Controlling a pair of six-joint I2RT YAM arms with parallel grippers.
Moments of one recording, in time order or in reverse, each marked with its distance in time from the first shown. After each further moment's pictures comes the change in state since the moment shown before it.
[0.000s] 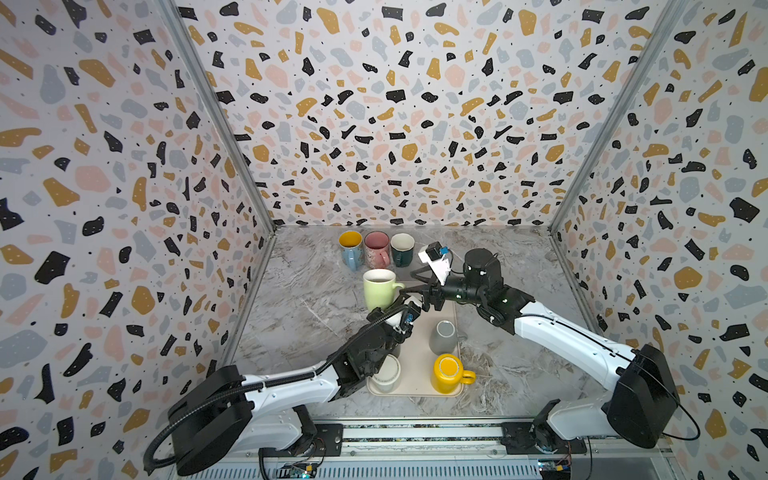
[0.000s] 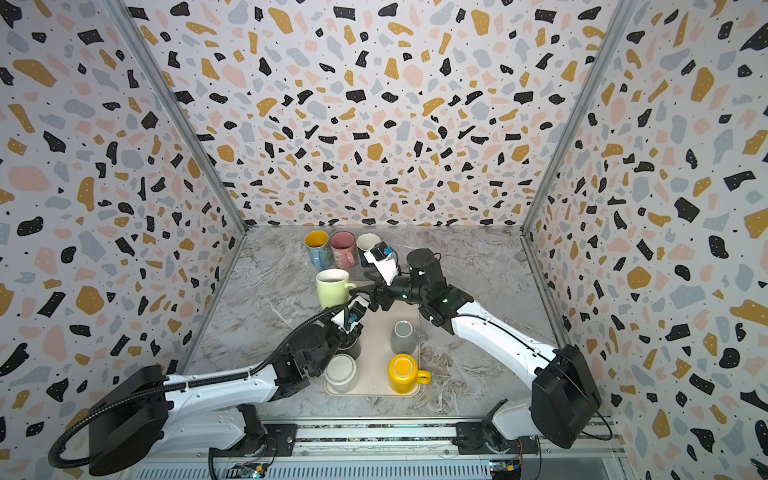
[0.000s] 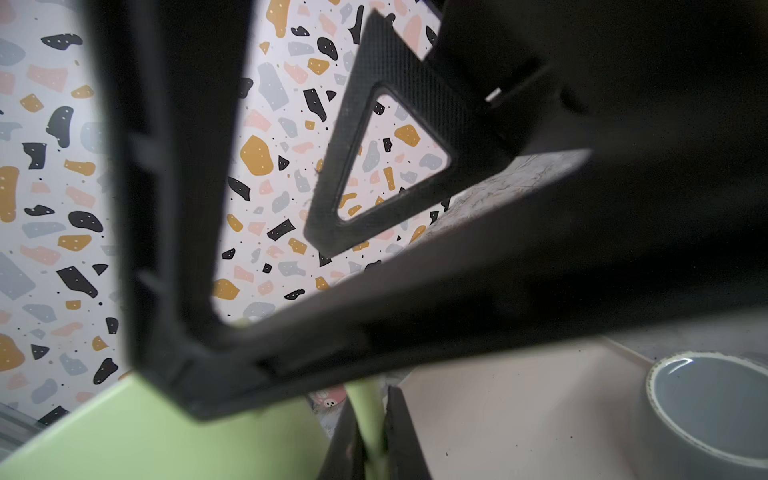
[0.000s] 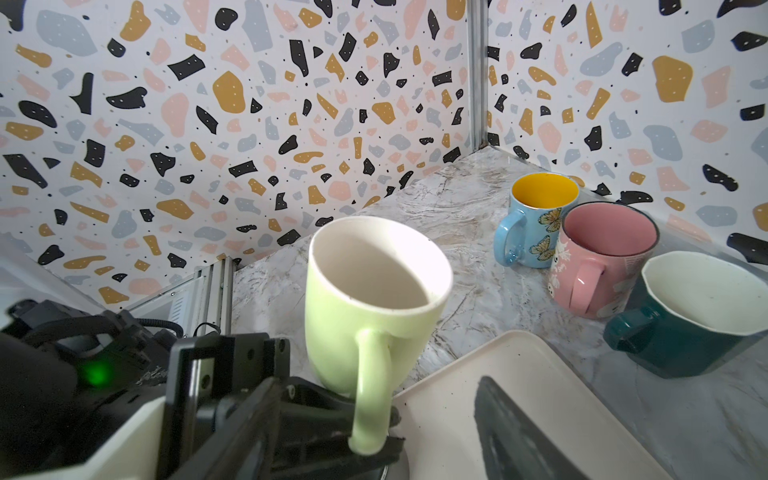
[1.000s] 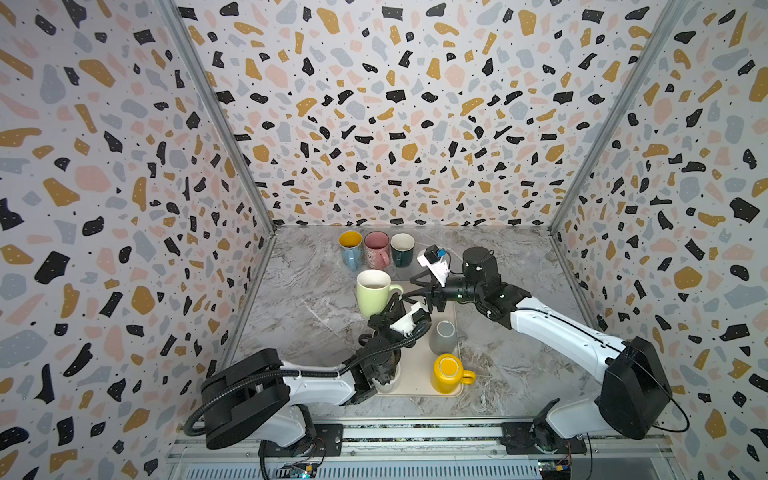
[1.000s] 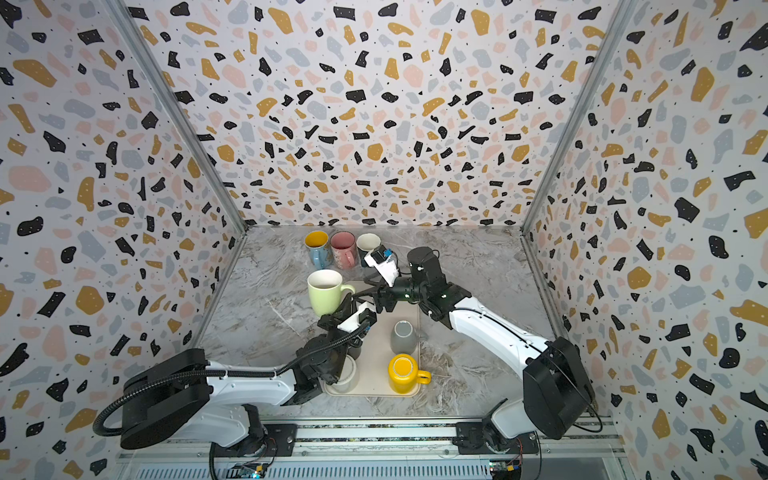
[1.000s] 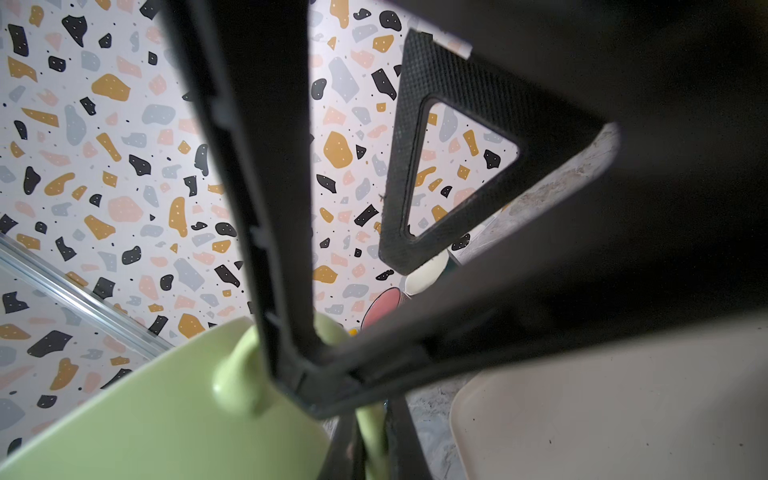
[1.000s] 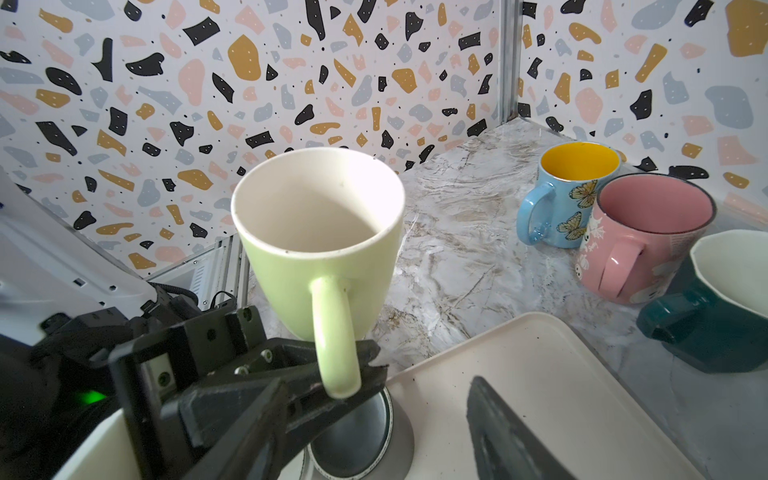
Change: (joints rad) left arm -0.102 0.172 -0.024 0.368 -0.314 0.346; right arm -0.035 0.053 0.005 -0.028 -0.130 -0.034
